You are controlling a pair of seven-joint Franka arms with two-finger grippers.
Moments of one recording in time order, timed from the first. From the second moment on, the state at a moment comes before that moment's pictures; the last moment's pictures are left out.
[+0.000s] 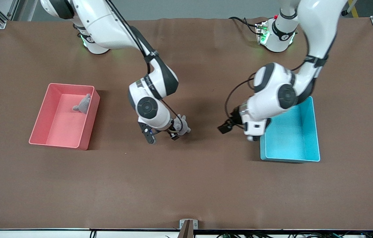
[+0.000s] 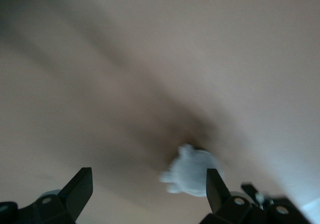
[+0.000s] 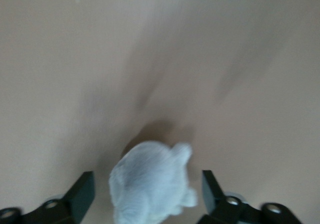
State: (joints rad) left arm -0.22 0.49 -0.38 -1.76 -0.29 2.36 -1.26; right arm 0.66 0.69 -0.13 -1.43 0.30 2.02 1.41
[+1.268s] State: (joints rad) left arm -0.61 0.87 -0.23 -1.55 -0.29 2.82 -1.67; right arm -0.04 0.09 -0.14 -2.27 0.11 2.07 0.40
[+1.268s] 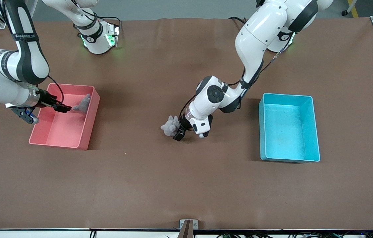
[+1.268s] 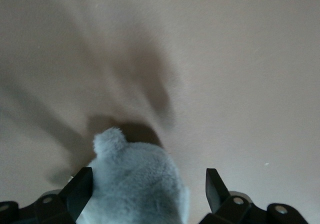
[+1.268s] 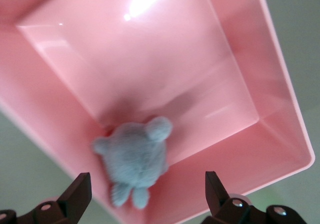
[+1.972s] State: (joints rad) left arm -0.64 0.88 -0.23 -1.55 -0.29 2.82 -1.67; right arm -0.07 0.21 -0.13 -2.33 0.38 2.16 0.41
